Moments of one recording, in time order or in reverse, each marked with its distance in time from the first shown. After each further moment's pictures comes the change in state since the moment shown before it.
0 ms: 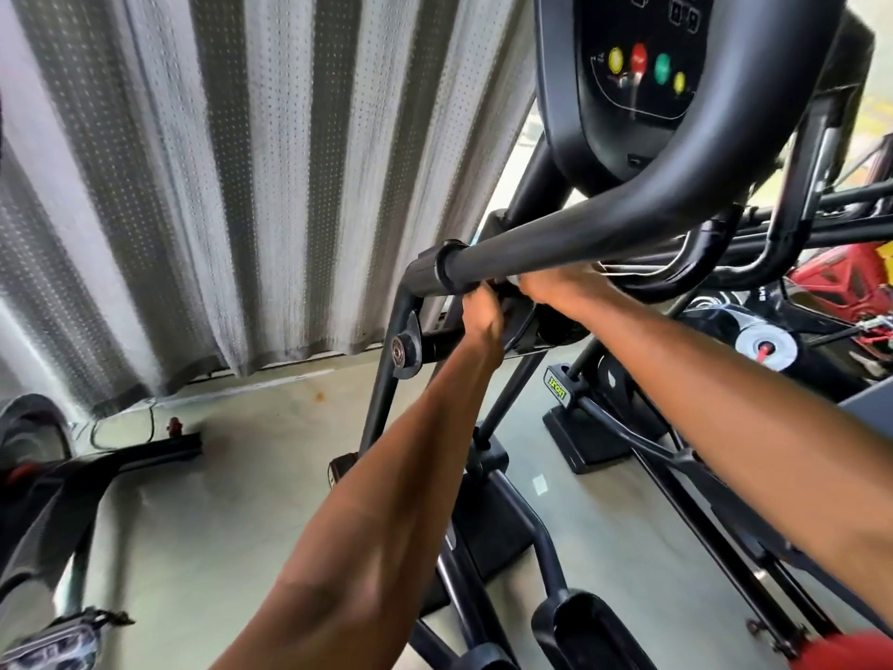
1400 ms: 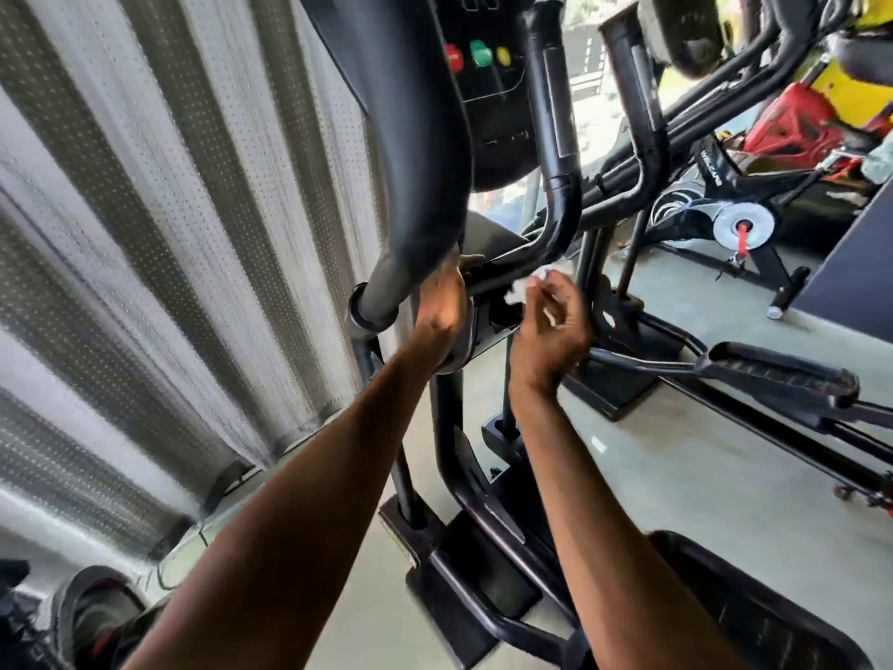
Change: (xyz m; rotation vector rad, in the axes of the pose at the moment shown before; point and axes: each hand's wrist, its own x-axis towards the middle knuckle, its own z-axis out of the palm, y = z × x) left_hand -0.021 0.024 0.033 0.819 -0.373 0.303; right_hand -0.084 -0.020 0.071 1.483 1.510 0.914
